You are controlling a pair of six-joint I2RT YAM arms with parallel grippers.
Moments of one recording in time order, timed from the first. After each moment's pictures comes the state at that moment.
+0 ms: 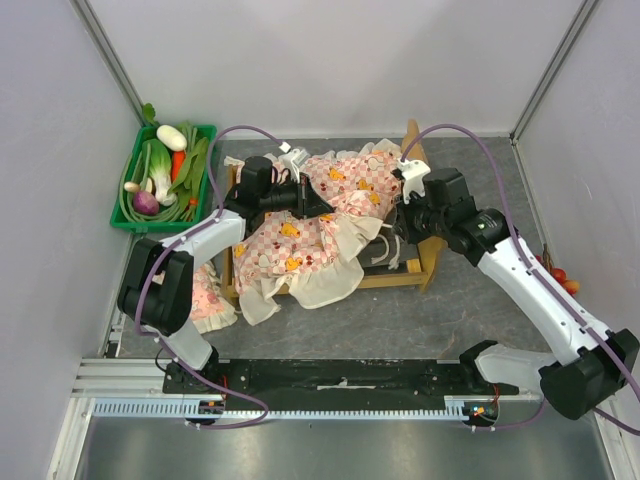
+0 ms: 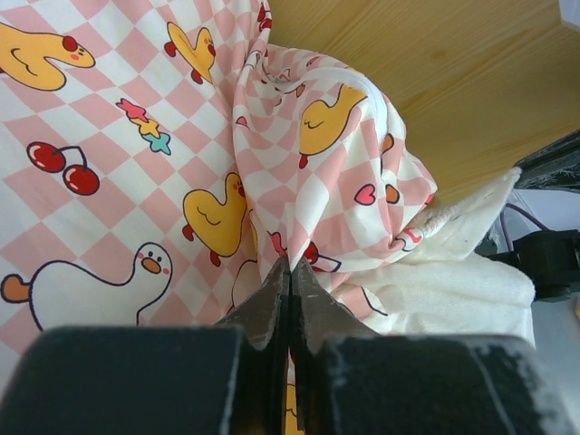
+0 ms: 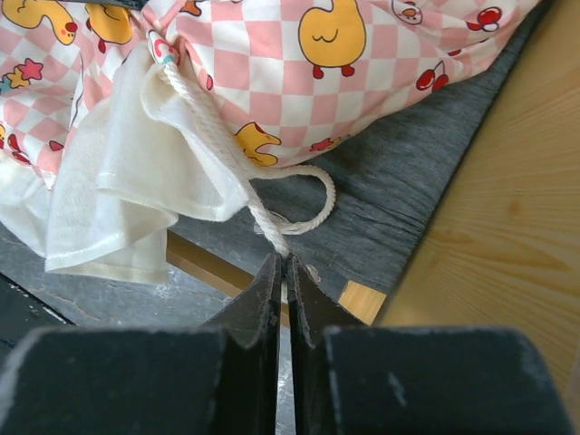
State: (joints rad) left arm -0.39 1.67 1.08 0.19 0.77 -0.34; right arm 0.49 1.20 1.17 -0.68 -0.12 0.07
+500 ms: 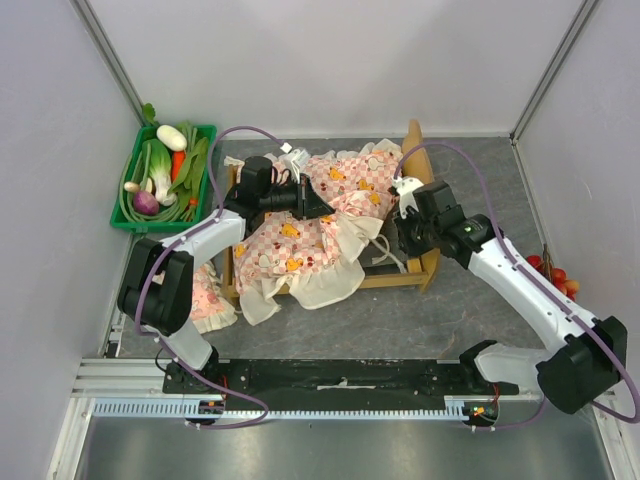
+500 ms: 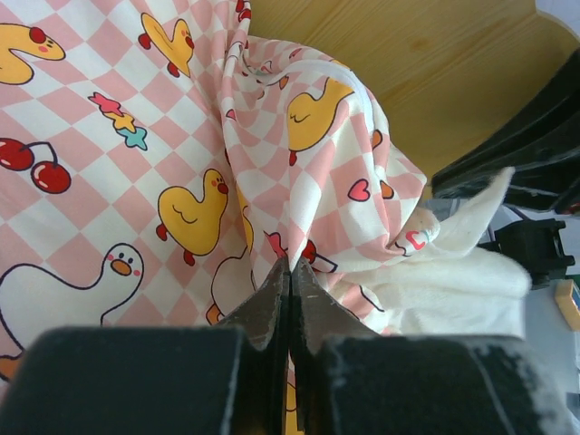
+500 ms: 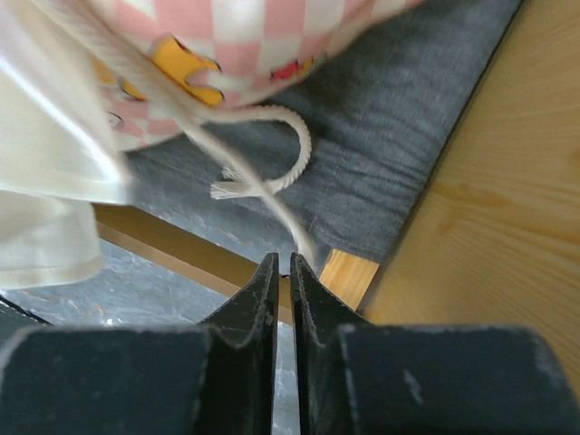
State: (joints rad) left arm -0.39 1.67 1.08 0.19 0.81 -0.35; right arm 0.49 1.21 1.09 -0.69 -0.06 0.05
